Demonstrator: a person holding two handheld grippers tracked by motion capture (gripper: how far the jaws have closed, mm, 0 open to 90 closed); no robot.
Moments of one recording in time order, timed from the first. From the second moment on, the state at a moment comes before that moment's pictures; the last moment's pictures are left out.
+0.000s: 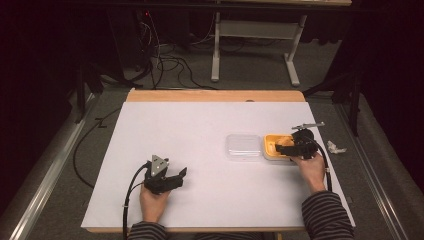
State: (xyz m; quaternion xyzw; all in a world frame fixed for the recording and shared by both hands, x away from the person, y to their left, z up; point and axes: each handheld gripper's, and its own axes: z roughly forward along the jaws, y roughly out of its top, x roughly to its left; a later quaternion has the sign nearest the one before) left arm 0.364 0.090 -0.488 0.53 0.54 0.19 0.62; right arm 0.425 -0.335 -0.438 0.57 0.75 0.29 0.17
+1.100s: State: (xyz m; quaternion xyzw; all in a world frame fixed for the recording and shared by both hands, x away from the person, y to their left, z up) left arm 0.363 0.090 -0.488 0.53 0.54 0.19 0.62; right arm 0.416 -0.329 -0.433 0.56 0.73 0.30 0.22
